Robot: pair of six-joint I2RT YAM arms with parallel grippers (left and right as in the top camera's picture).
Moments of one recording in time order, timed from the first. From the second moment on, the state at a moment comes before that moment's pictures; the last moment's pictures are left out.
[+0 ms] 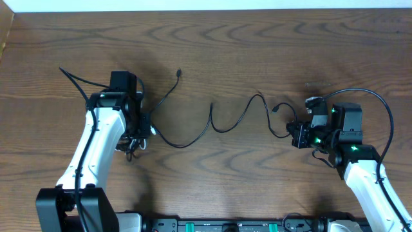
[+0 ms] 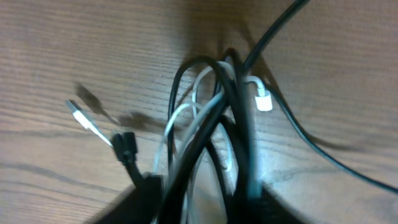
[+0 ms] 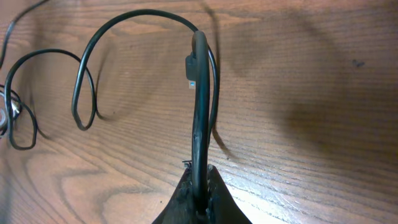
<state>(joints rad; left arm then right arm) 0.00 1.51 1.05 -1.02 -0.09 -0.06 0.00 1.18 0.56 -0.33 -0.50 0.15</state>
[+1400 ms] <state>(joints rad) 0.00 1.17 1.18 -0.93 0.31 -0.02 -0.01 1.18 0.56 -0.43 -0.16 0.13</state>
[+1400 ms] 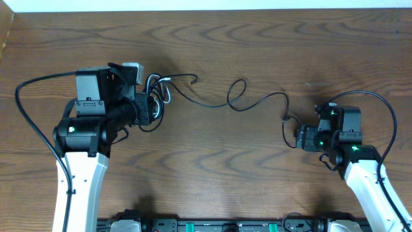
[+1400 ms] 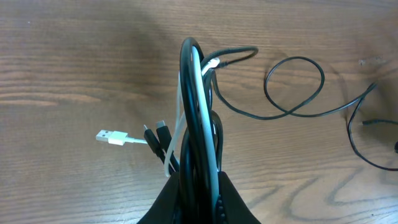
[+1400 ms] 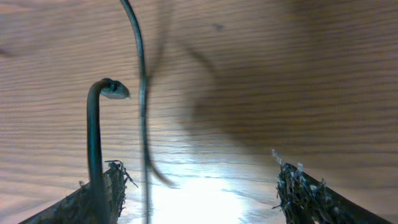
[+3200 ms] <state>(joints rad) -0.23 1.18 1.18 -0.66 0.71 0.02 0.25 0.90 0.56 0.06 -1.01 -0.02</state>
